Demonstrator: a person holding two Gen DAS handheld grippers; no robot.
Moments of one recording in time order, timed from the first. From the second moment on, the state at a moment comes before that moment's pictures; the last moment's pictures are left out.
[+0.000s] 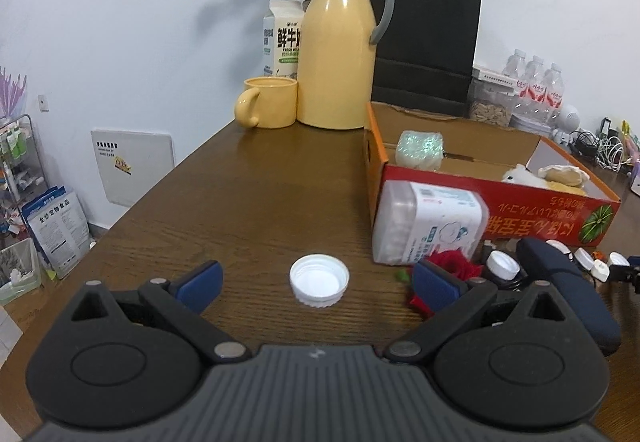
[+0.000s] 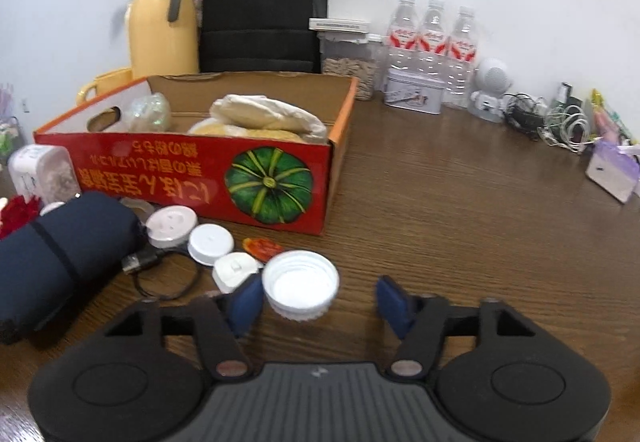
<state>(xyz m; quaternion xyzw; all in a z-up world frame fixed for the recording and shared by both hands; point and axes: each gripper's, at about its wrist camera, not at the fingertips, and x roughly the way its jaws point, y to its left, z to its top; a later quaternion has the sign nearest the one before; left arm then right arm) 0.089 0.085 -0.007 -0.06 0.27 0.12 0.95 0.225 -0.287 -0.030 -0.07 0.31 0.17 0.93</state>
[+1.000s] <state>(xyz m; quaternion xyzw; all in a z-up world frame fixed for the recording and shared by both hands) 0.128 0.092 -0.039 -0.05 0.31 0.13 0.94 0.197 -0.295 -0.016 -0.04 0.22 0.14 0.96</state>
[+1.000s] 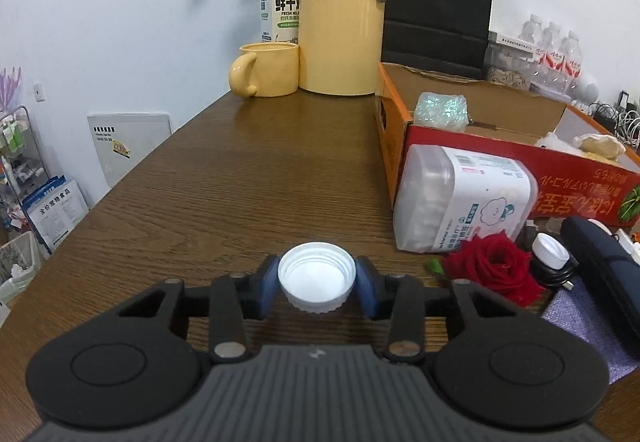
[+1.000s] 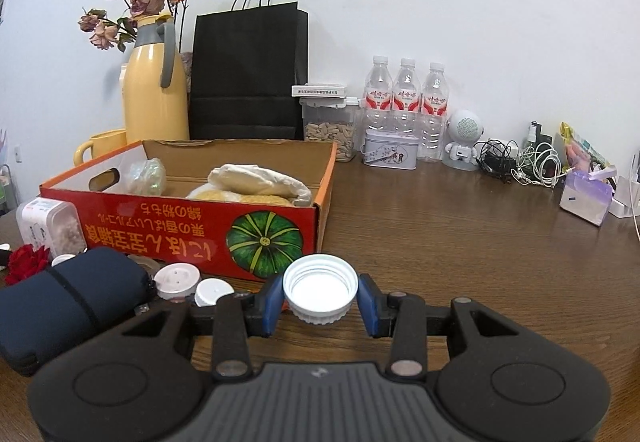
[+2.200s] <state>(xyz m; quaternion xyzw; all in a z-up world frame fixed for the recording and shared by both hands) 0.235 0.004 0.056 -0.03 0.18 0.03 0.98 0.264 -0.198 0.052 -0.04 0.14 0.20 0.97</state>
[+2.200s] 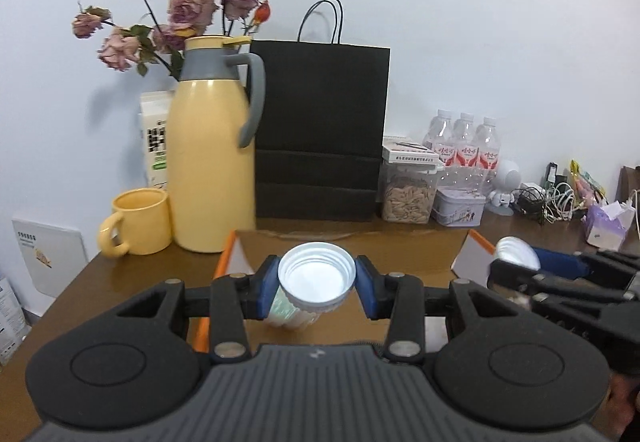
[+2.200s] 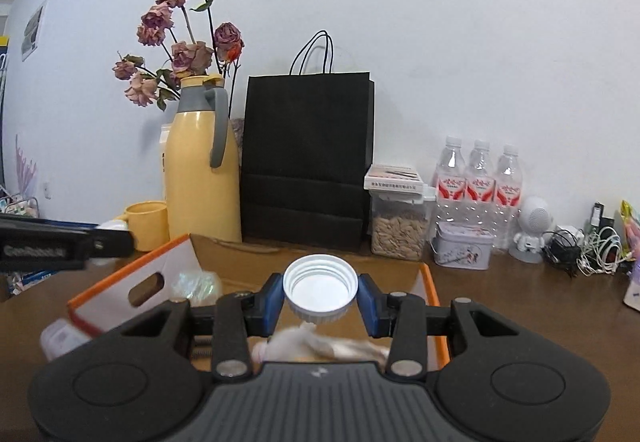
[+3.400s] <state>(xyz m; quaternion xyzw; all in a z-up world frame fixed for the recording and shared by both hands) 0.300 -0.005 0.020 -0.03 0.20 0.08 0.98 0.318 -0.178 0.017 -0.03 0.19 0.18 0.96</state>
